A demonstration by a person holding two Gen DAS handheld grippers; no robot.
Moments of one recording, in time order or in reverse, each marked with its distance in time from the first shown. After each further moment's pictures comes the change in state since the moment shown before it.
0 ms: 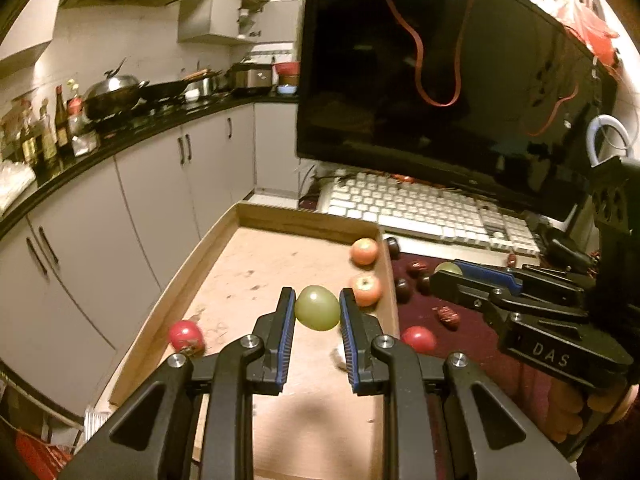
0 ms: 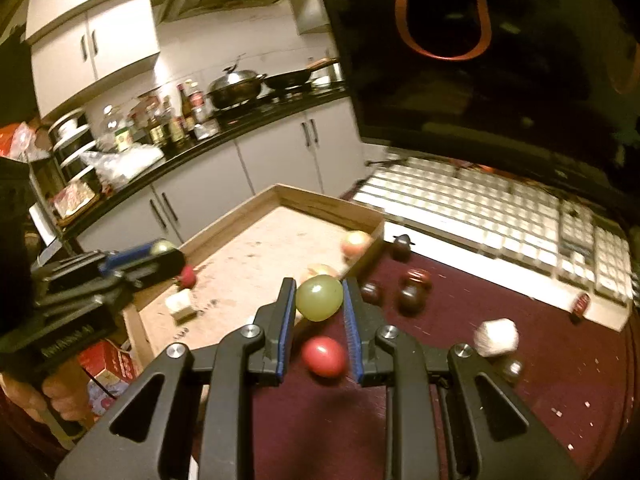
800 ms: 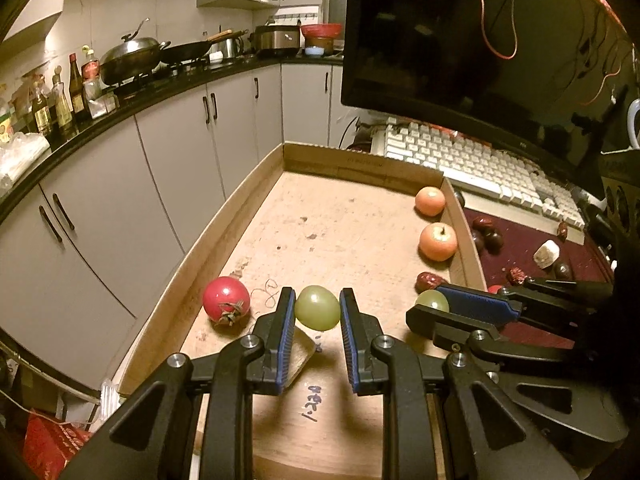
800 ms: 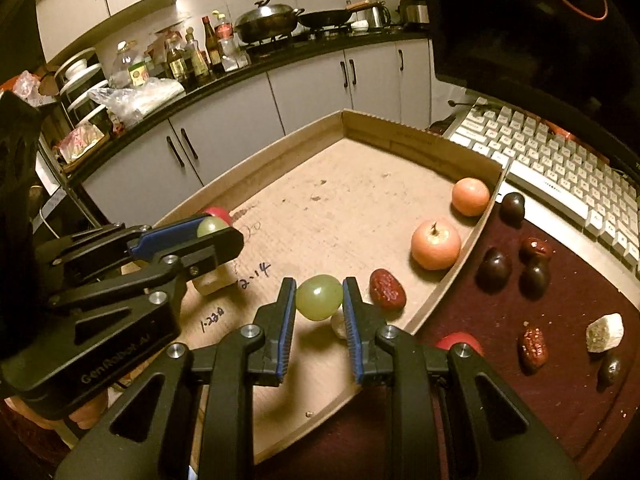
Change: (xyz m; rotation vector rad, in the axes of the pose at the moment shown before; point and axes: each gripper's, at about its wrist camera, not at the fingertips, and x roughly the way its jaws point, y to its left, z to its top) left arm 0.037 0.038 -0.025 -0.012 0.132 0.086; right arm 0.080 0.058 -0.021 -0.062 0.209 0.048
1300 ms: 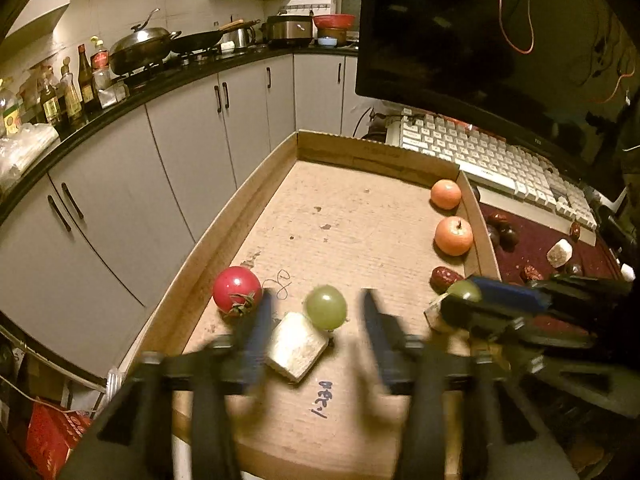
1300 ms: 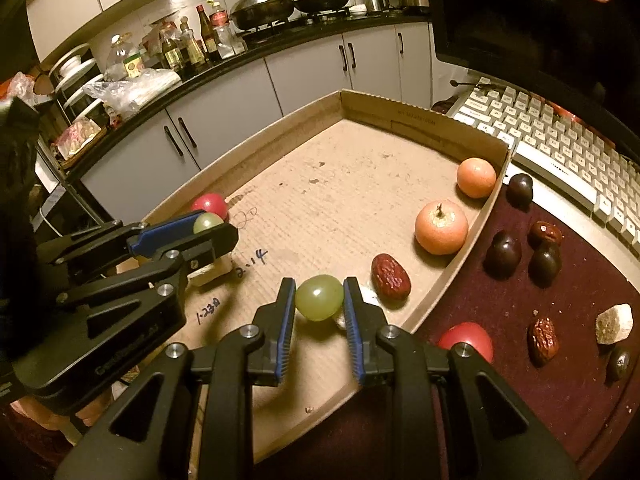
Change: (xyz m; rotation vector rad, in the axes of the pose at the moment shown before) left arm 0.002 0.002 0.001 -0.027 0.026 0.042; right arm 0.002 -0.009 0.000 0.033 0.032 0.020
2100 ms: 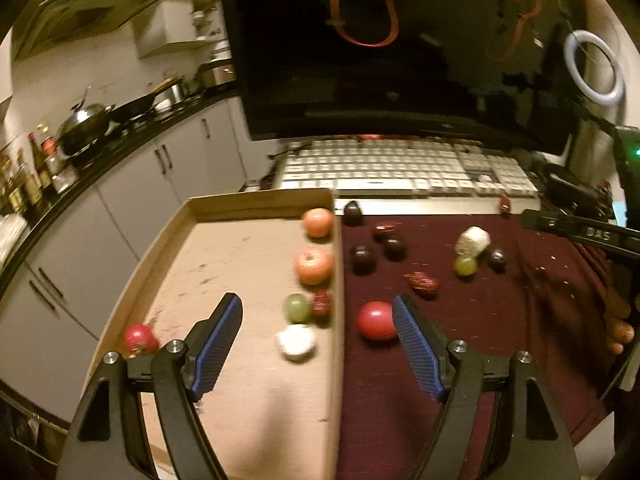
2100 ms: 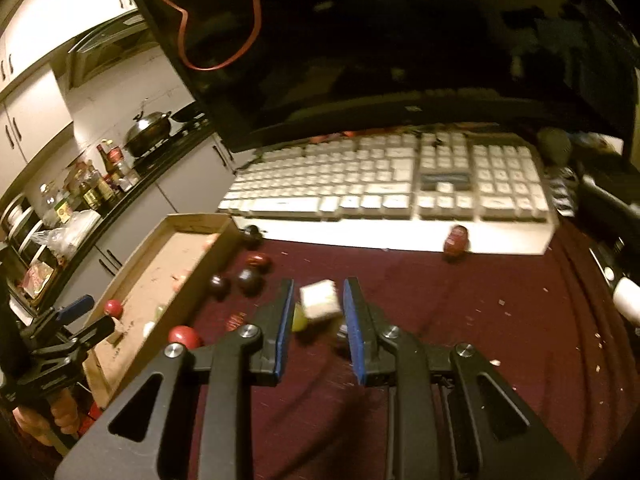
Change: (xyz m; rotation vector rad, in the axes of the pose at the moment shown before) left arm -0.032 -0.115 0.002 0.243 -0.095 -0.077; right arm -0.141 -0.191 -0.067 0.378 -0.266 -0.196
